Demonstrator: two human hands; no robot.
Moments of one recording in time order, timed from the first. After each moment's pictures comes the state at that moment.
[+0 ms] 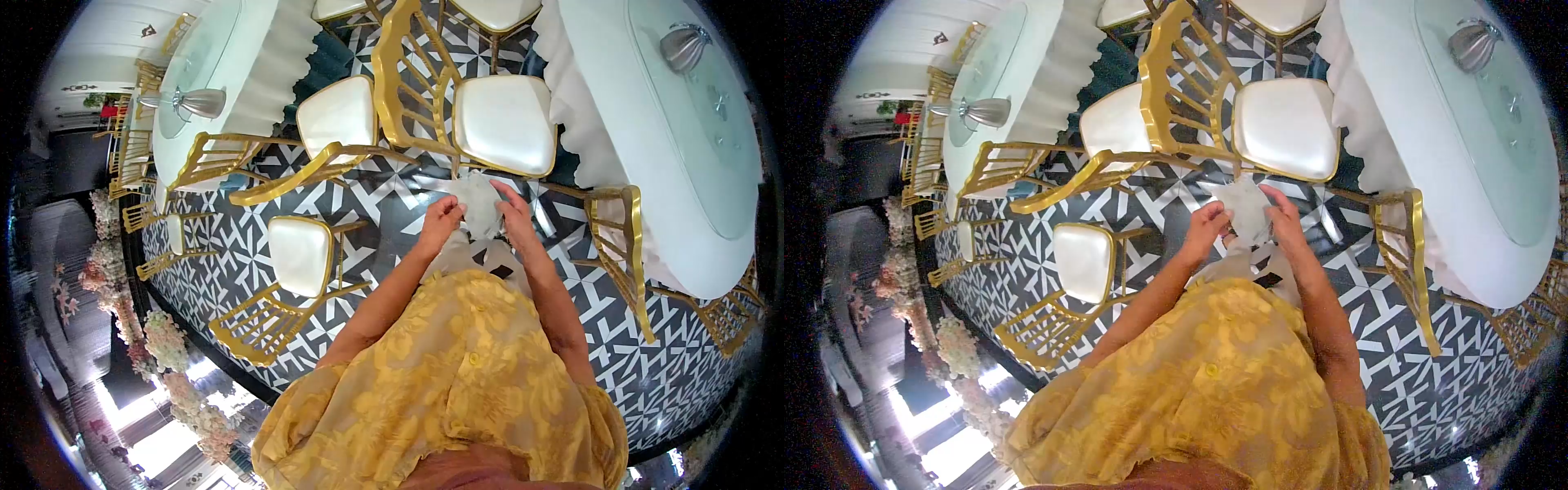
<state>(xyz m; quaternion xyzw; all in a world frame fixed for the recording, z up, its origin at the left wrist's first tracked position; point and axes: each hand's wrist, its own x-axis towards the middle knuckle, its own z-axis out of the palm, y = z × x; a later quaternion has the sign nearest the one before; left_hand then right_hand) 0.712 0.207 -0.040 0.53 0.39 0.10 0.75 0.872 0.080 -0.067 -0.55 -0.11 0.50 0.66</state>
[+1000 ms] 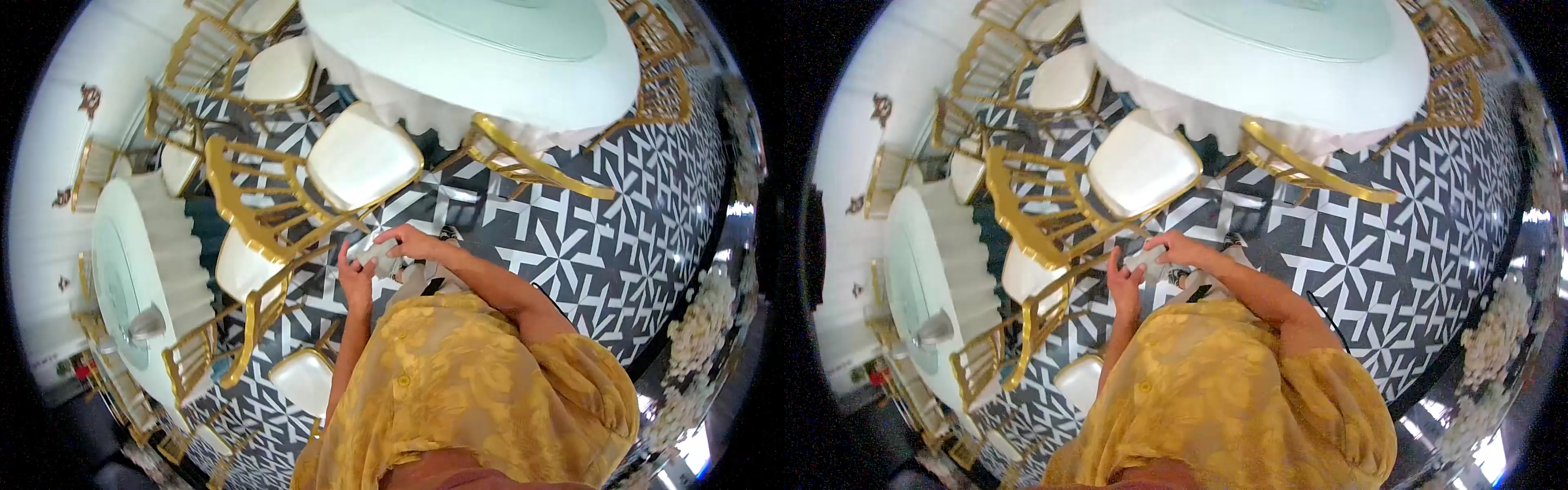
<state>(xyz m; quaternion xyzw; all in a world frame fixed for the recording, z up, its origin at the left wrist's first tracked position) 0.725 0.225 -0.025 0.58 0.36 0.06 0.72 0.850 0.075 -0.074 -0.65 -0.21 0.45 0.58</state>
